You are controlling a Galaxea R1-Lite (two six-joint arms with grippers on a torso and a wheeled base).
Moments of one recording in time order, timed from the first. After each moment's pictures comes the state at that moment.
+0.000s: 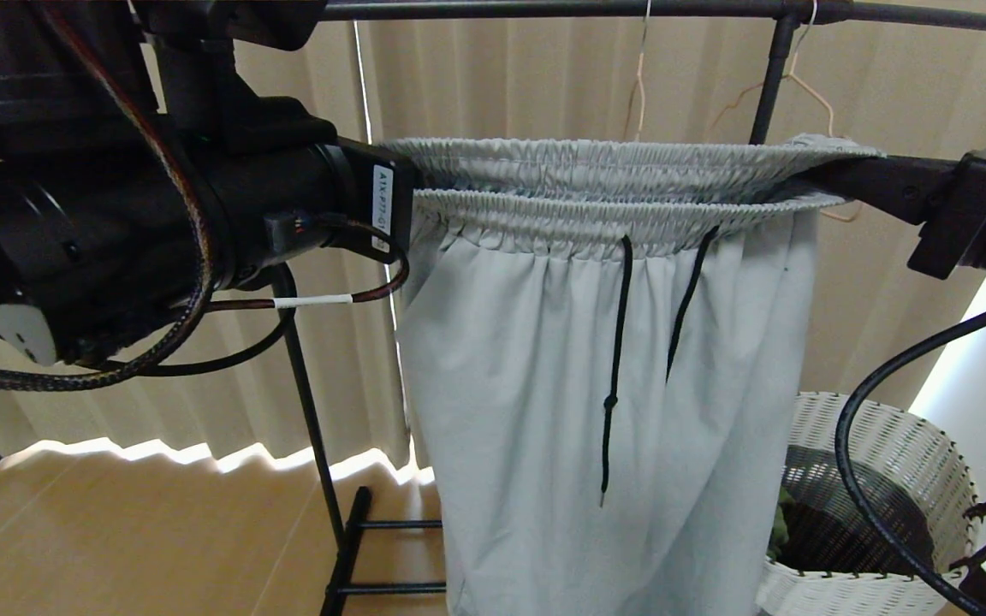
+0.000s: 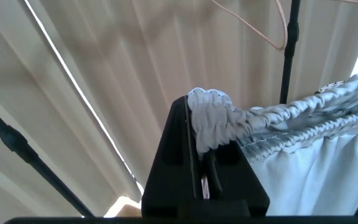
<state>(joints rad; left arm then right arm) -0.74 1.52 -1.23 -0.26 0.35 0.20 0.43 1.29 -0.98 -0.34 0.16 0.07</state>
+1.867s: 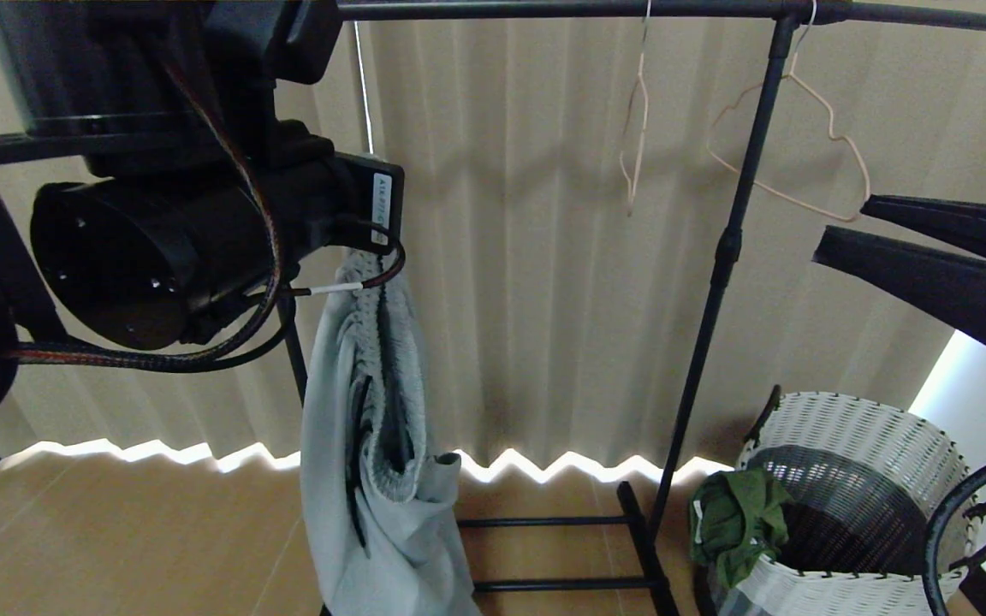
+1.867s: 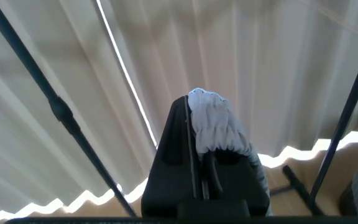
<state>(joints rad) -0.70 1.59 -1.23 -0.31 0.54 0.19 0.46 1.14 -0.81 -0.34 0.23 0.06</state>
